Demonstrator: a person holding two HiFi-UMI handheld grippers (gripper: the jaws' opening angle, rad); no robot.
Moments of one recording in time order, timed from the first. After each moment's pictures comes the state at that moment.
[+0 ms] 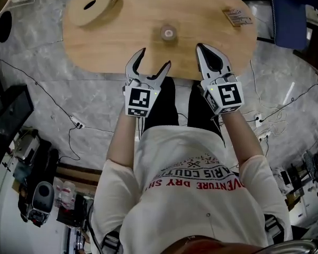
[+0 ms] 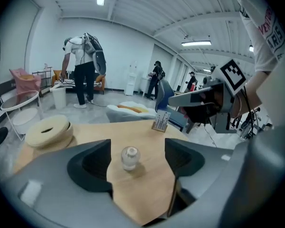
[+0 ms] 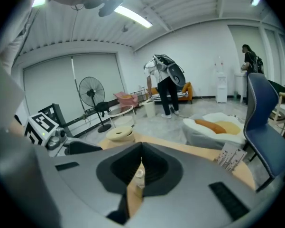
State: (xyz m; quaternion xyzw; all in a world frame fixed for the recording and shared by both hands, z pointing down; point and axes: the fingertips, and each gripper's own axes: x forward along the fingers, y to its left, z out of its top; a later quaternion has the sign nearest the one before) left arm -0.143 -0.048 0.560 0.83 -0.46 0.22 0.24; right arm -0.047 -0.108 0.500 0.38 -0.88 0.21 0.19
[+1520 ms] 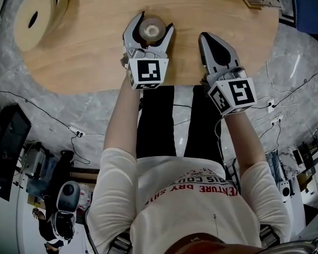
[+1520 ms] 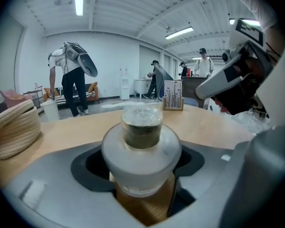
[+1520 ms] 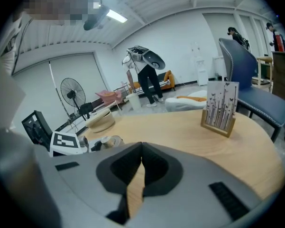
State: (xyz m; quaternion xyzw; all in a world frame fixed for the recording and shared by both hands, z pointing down) left arm -0.090 -0.130 0.755 0.84 -0.46 0.24 0.13; right arm 0.003 -0.112 0.670 0.45 -0.82 0.29 0.18
